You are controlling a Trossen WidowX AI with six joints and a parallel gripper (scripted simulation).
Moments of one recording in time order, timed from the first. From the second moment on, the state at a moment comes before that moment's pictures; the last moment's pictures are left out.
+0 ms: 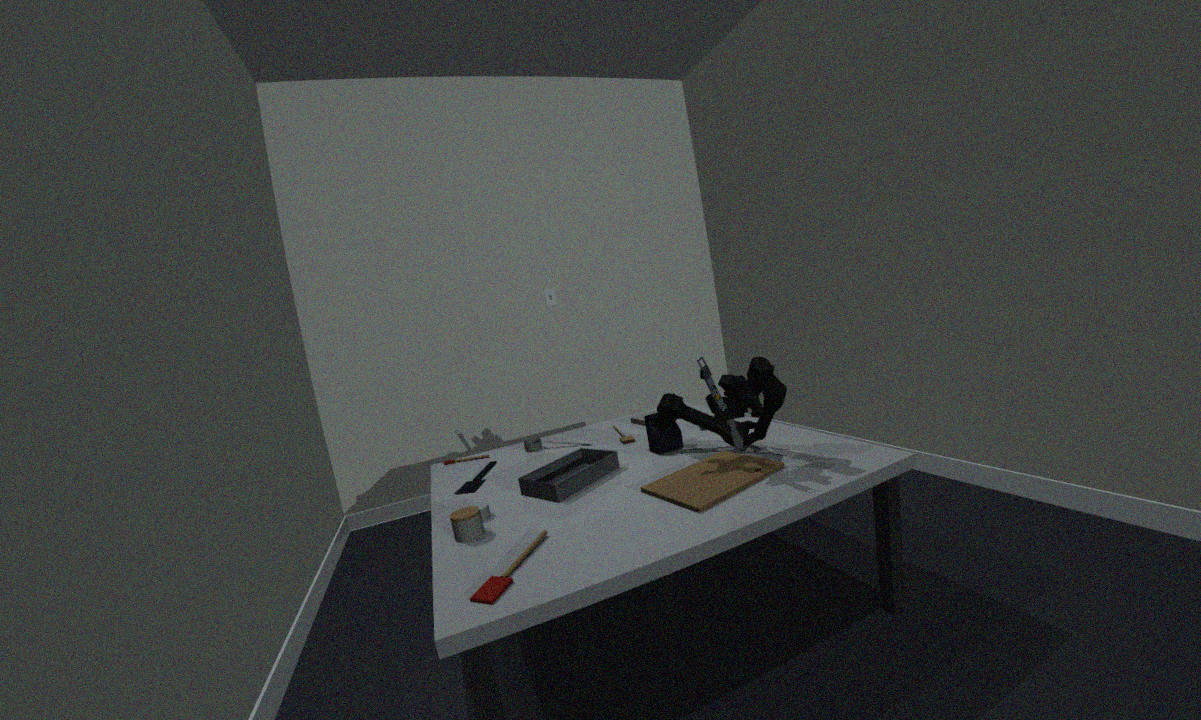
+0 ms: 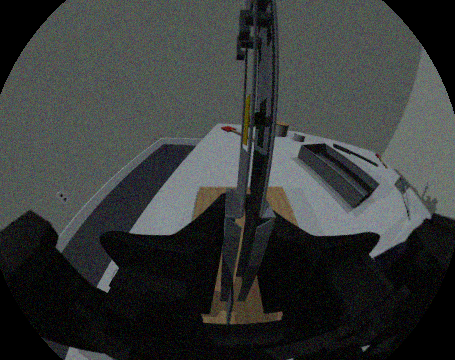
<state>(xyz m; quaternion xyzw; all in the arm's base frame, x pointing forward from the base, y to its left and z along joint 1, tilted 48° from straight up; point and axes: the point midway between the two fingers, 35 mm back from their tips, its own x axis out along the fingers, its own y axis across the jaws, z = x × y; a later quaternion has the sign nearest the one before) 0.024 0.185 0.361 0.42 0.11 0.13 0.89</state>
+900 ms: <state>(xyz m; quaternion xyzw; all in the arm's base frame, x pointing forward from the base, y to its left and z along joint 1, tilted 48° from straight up) 0.014 0.155 0.376 0.44 0.17 0.18 0.86</state>
